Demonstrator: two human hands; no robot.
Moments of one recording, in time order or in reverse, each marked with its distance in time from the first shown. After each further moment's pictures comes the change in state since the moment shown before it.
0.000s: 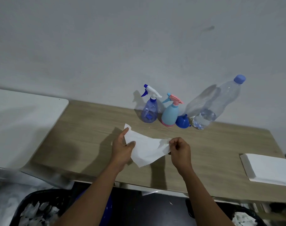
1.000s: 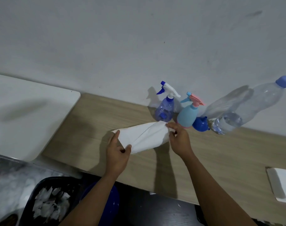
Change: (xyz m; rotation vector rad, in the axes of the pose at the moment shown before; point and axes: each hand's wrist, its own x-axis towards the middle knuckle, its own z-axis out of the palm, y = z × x) left_hand 0.036 -0.055 -0.054 0.362 0.213 0.182; right_hand 0.070 -0.017 0.061 -0.279 -0.245 -0.244
